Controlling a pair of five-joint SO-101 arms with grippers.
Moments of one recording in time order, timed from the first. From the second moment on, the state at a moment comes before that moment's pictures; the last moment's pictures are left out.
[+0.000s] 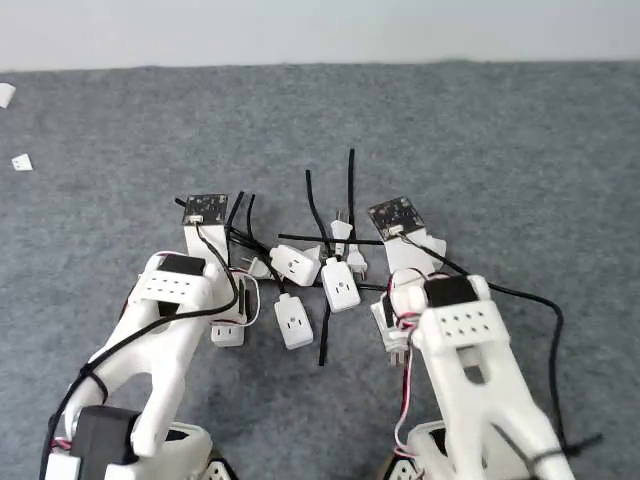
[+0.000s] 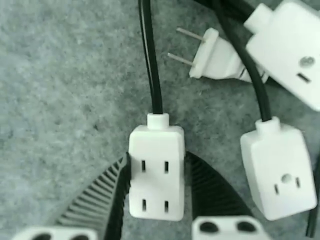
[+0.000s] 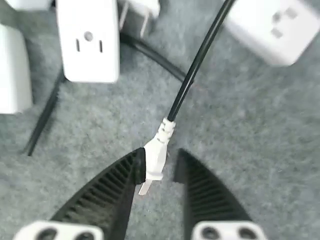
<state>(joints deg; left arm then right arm) 4.7 -11.3 50.5 58.5 15.3 -13.5 -36.3 53.3 65.2 9.6</state>
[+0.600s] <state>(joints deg) -5.5 -19.6 58.2 54.7 14.7 -49.4 -10.7 44.8 40.4 -10.0</state>
